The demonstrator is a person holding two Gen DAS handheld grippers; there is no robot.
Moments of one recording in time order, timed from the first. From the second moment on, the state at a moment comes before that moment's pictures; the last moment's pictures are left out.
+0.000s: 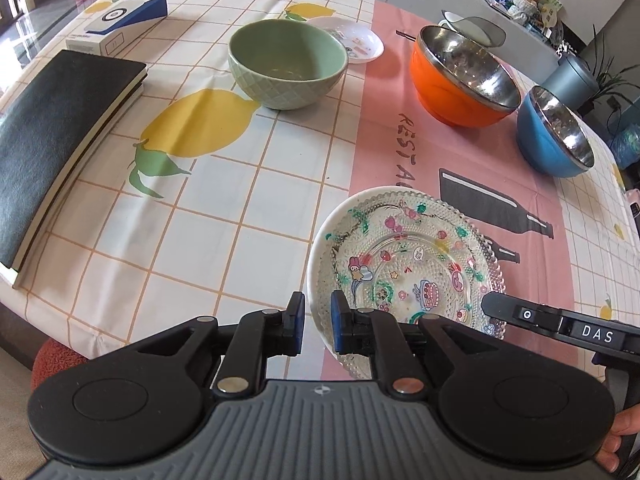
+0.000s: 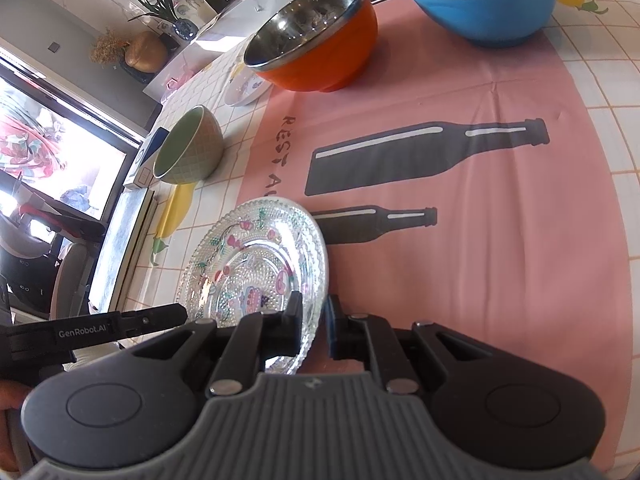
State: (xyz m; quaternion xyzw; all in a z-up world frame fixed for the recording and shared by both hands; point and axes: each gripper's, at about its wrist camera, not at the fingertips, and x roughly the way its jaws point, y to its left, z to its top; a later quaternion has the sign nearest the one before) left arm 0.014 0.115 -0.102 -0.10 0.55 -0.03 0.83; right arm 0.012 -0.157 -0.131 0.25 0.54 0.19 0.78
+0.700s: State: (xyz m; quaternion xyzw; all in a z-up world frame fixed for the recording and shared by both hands) left arm 0.003 0.146 -0.105 -0.18 0.51 -0.05 0.84; right arm 0.010 -0.146 -0.123 0.19 0.53 0.19 0.81
